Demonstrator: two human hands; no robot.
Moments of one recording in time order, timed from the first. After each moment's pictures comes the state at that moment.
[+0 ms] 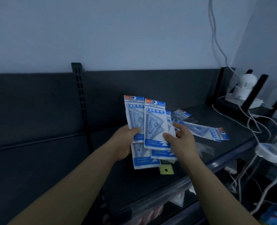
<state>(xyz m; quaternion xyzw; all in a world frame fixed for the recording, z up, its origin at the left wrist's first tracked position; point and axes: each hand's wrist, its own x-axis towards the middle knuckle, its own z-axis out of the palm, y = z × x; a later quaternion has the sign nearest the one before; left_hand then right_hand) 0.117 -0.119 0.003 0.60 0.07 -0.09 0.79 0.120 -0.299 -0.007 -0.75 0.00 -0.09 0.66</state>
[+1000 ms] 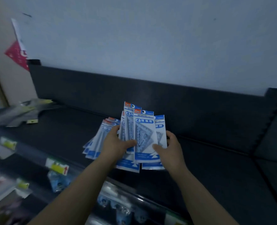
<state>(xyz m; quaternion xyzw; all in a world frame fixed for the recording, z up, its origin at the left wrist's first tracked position) -0.219 0.244 0.008 0.68 0.38 0.34 0.53 -0.083 0.136 -0.015 -0.70 -0.32 0.18 0.62</state>
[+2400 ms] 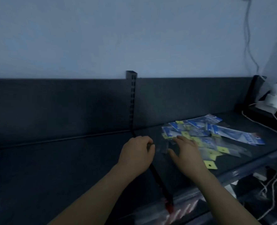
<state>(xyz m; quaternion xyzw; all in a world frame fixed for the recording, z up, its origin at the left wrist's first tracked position) 0.000 -0.008 -0.002 0.95 -0.04 0.16 0.28 0.052 -0.182 -0.019 -0.97 -0.13 -0.12 0.14</state>
